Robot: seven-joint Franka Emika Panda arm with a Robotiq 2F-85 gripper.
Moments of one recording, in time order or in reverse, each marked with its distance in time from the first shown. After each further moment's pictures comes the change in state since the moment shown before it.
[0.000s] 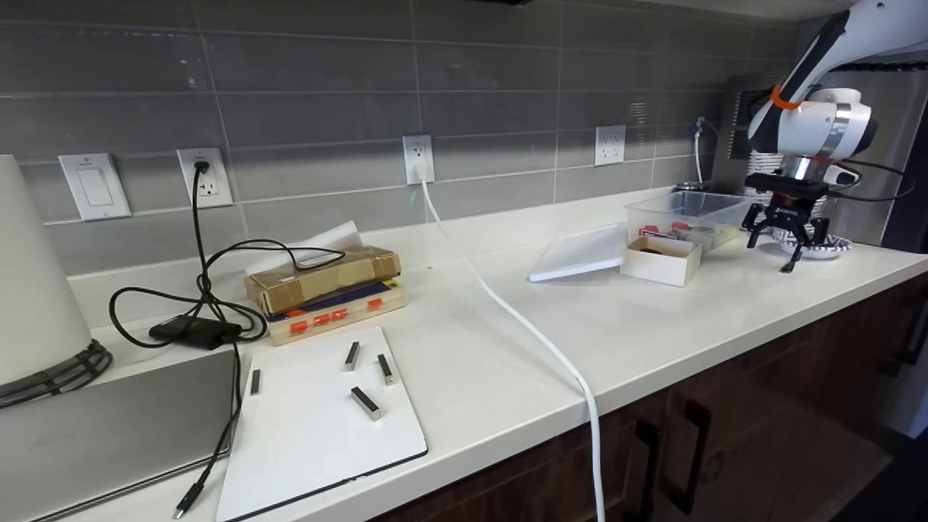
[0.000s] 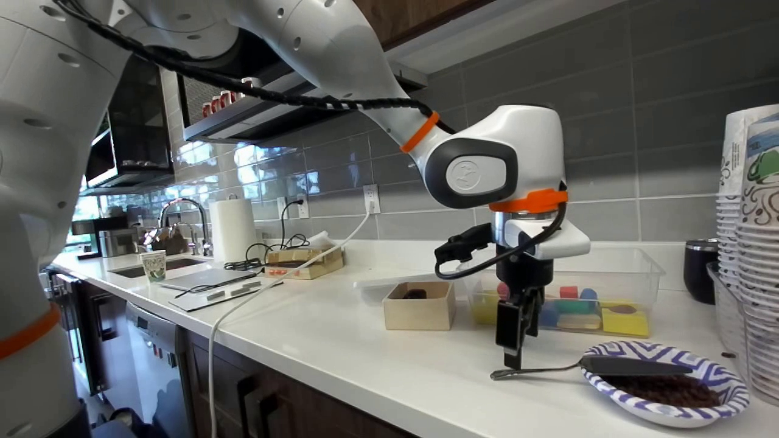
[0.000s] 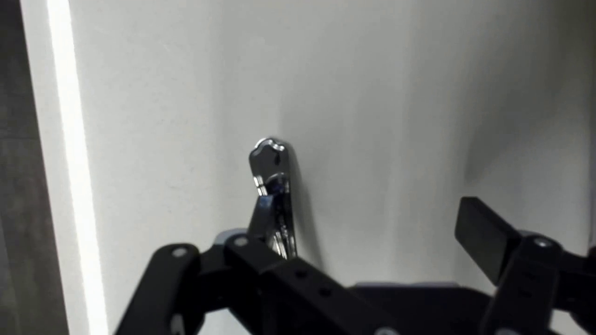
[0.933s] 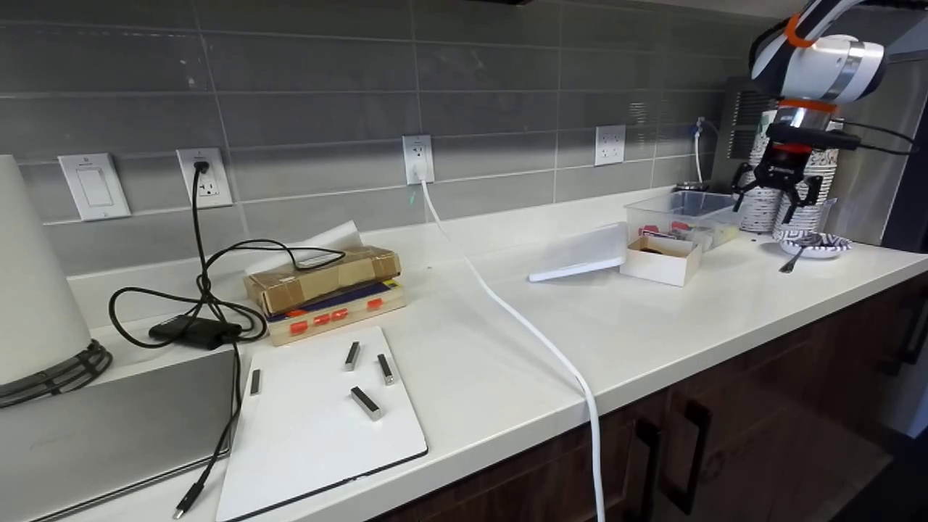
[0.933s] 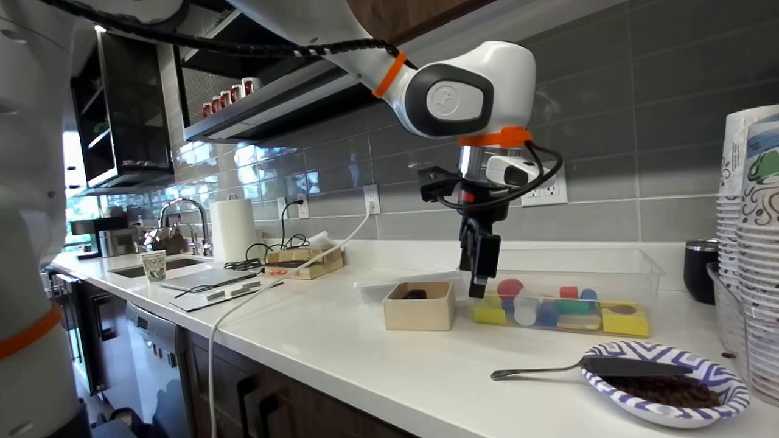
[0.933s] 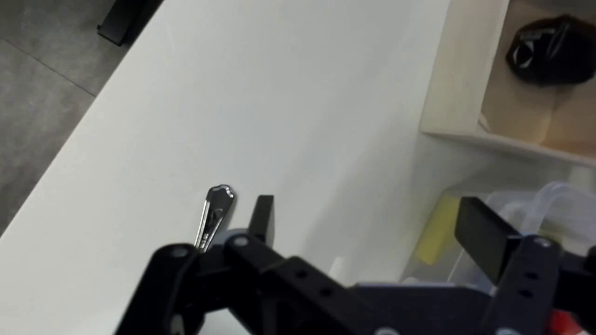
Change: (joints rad) arm 0.018 -0.206 0.035 -0.001 -0.043 -0.287 -0.474
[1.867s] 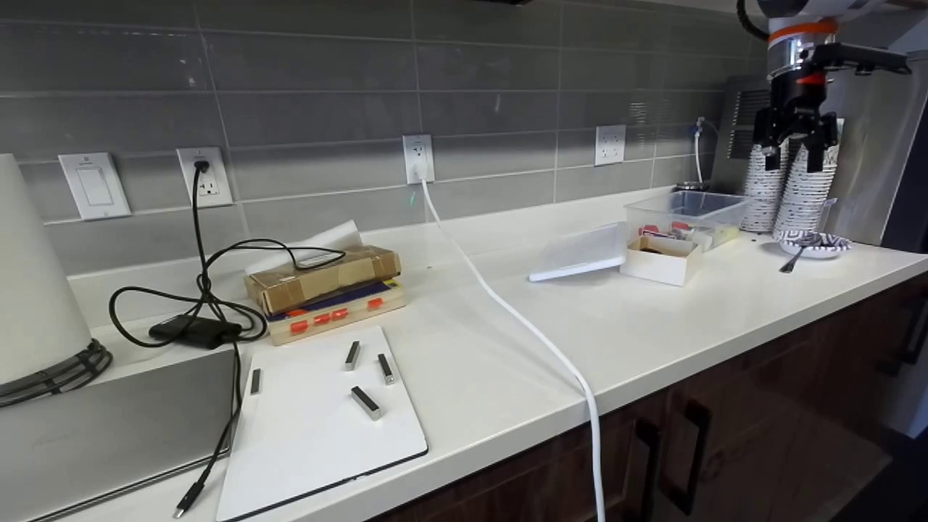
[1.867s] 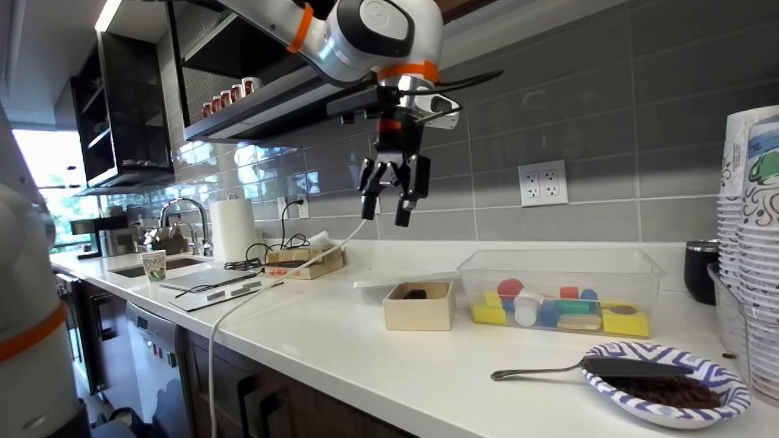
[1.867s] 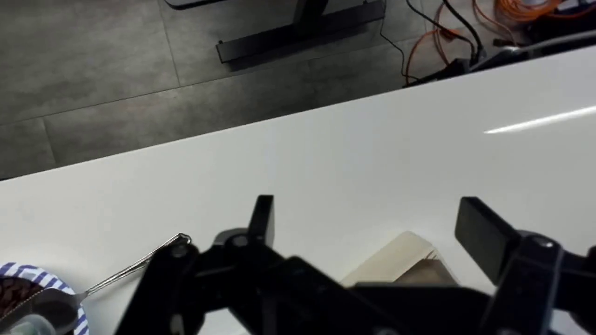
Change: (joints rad) arm 0.151 -0.353 0.042 -0.089 -0.353 -0.388 -0.310
